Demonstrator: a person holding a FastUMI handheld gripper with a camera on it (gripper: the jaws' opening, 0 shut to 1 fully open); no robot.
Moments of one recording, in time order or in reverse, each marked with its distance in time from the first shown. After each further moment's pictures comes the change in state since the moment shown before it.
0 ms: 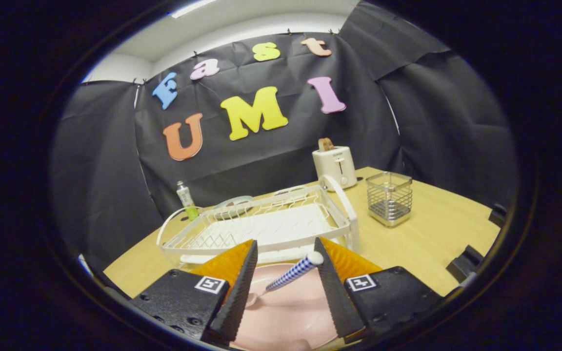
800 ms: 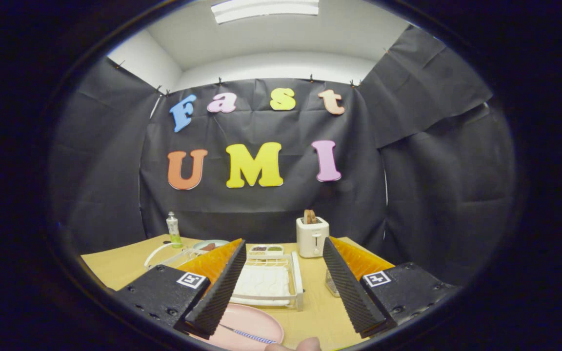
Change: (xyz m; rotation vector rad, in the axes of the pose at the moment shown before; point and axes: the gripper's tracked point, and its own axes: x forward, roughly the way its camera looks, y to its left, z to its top) arm -0.078 -0.027 0.132 -0.224 -0.288 -0.047
